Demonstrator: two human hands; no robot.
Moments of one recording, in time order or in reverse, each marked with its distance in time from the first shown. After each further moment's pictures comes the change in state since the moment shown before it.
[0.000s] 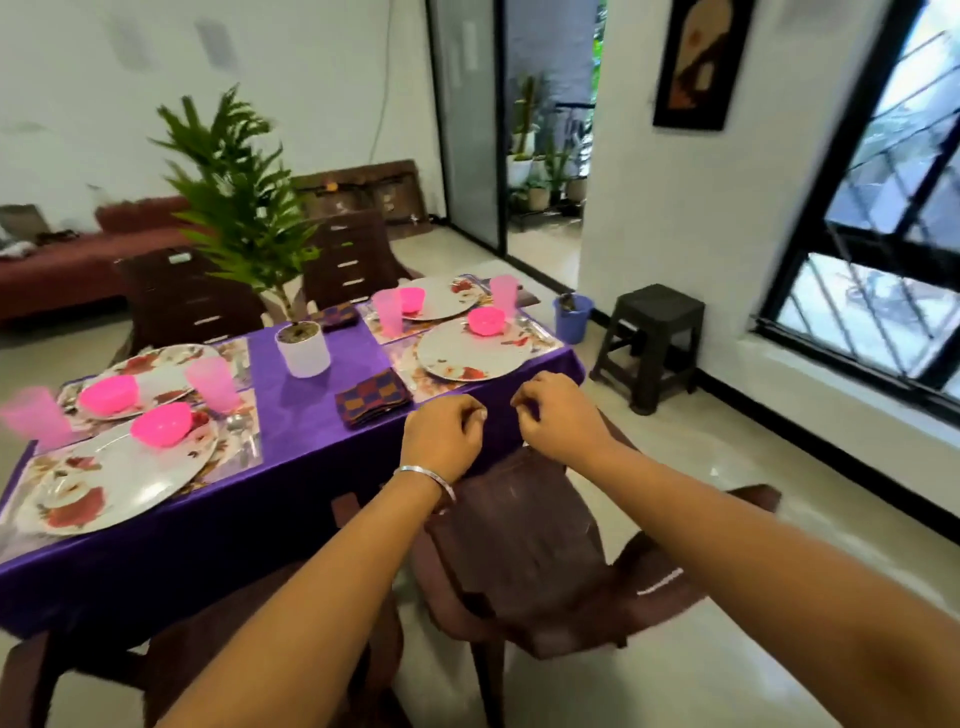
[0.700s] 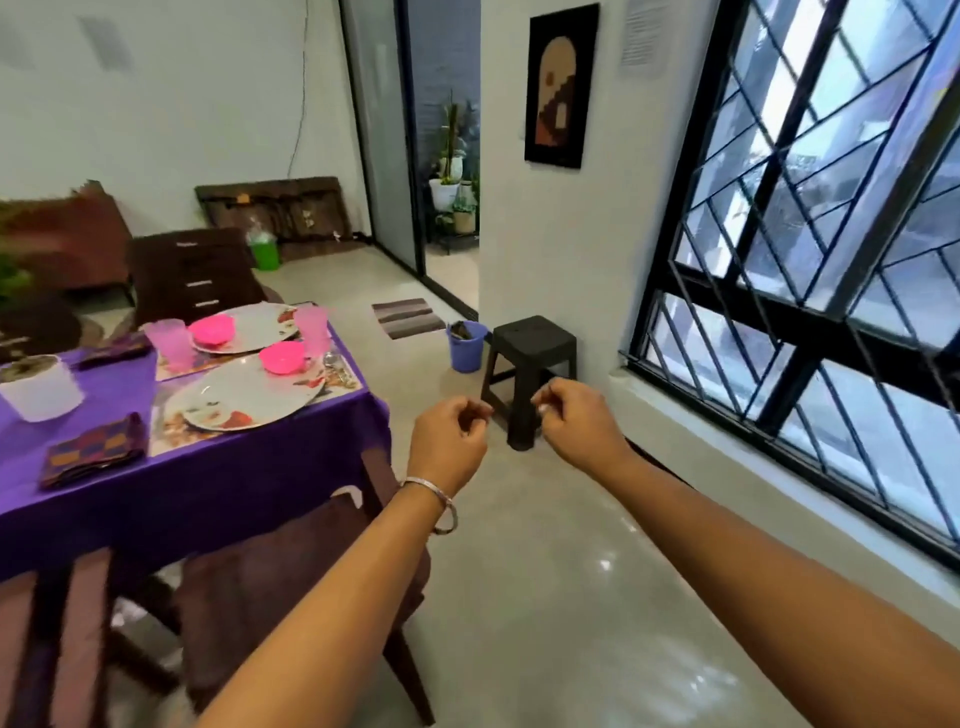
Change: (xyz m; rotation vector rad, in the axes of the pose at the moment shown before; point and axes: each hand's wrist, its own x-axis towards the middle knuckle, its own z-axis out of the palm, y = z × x) left_hand 0.117 0.360 0.313 -0.417 0.054 -0.092; right_hand -0.005 0.422 -0.251 0.130 0.085 0.219
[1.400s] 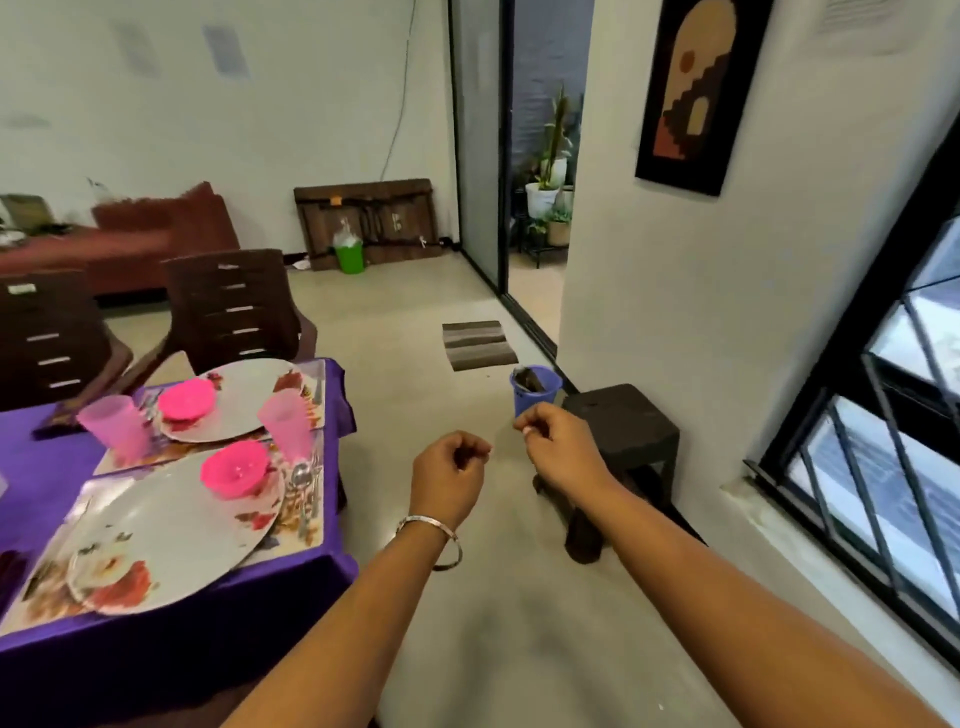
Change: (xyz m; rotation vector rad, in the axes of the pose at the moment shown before) left_hand 0.410 -0.129 0.139 -0.036 0.204 -0.250; right_hand 0.457 0.097 0.115 0.329 -0.284 -0.037
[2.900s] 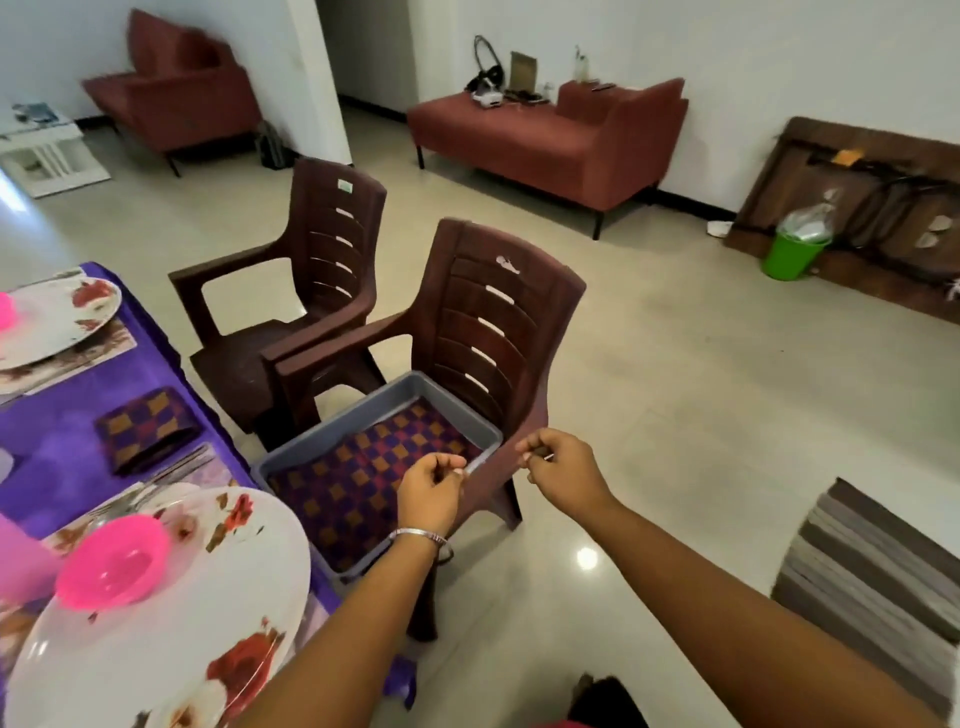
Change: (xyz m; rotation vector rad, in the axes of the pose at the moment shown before) left_hand 0.800 -0.370 -0.149 -0.104 1.050 -0.768; right_hand 0.914 -0.043 0.528 0.040 -1.008 -0.288
